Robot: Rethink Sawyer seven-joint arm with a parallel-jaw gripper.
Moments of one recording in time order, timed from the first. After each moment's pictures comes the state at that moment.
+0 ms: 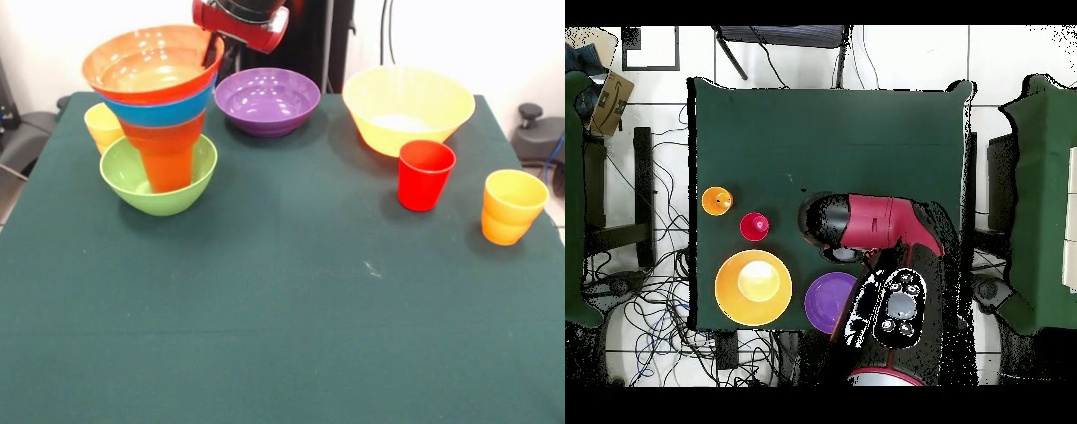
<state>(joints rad) -0.11 -0.65 -0.26 1.58 -0.25 0.88 1.76</state>
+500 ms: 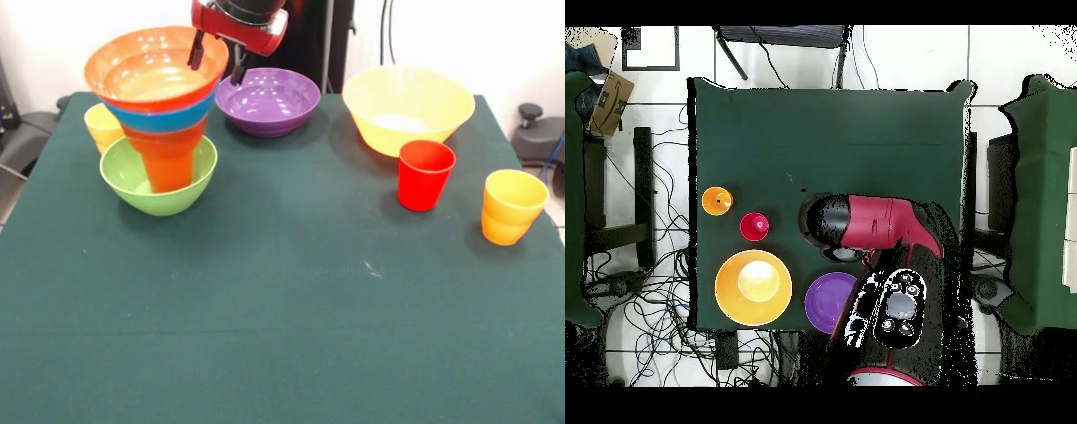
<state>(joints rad) -0.11 -0.65 -0.26 1.58 -0.25 0.85 1.76</state>
